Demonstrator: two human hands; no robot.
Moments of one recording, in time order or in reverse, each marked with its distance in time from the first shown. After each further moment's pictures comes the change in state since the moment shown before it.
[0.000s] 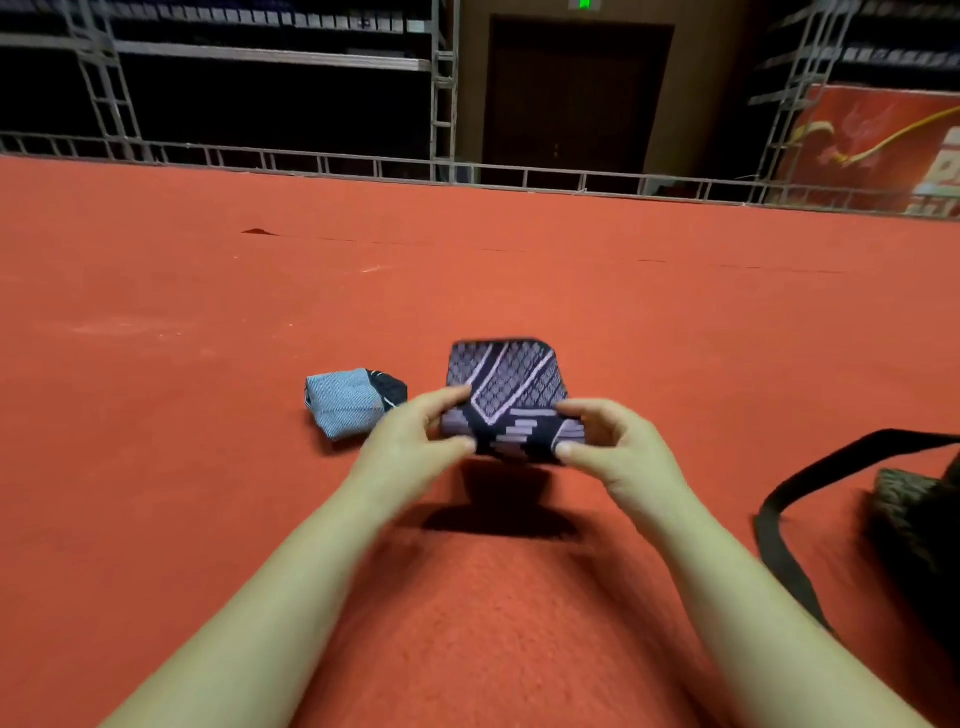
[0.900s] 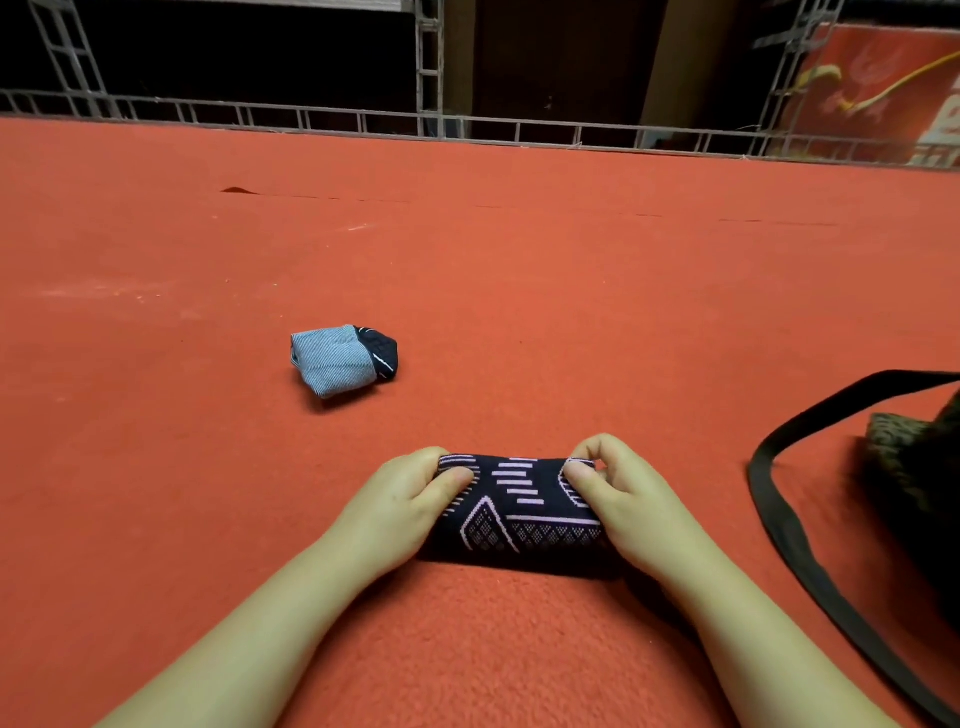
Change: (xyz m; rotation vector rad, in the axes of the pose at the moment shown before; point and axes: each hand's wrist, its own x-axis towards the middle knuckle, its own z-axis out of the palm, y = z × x) left_hand -0.056 -0.037 0.019 0.340 -0.214 0.006; right_hand -0.058 0.041 -0.004 -0.389 -0.064 0.085
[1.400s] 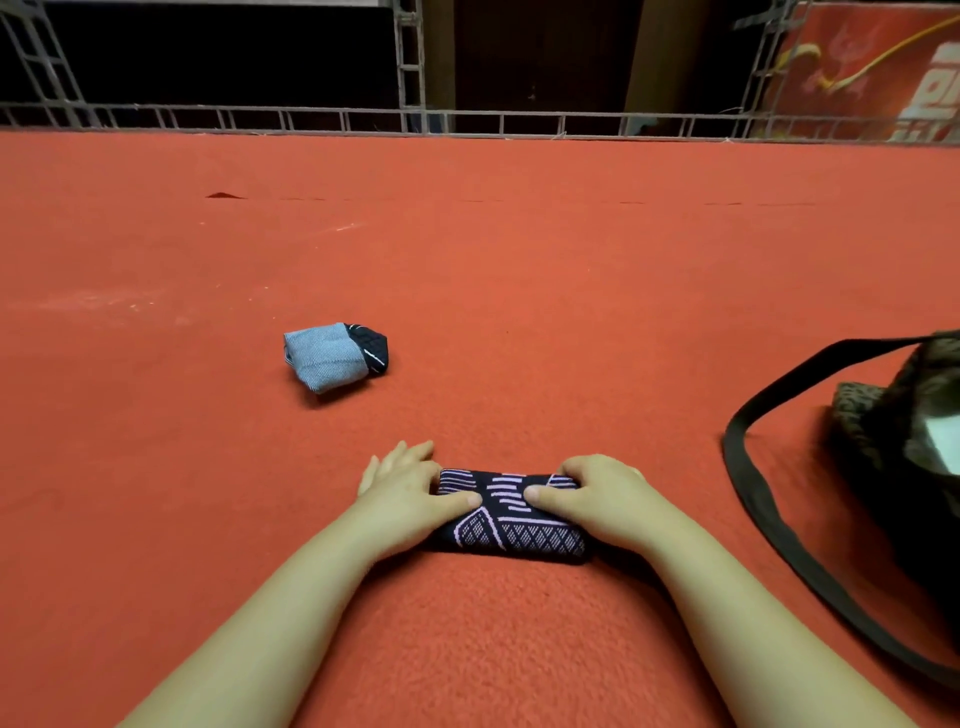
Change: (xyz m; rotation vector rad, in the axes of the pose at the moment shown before) left_hand 0.003 -0.004 0.012 0.359 -0.204 -0.318; right_hand 0.005 0.002 0.006 -0.580 -0.218 0.172
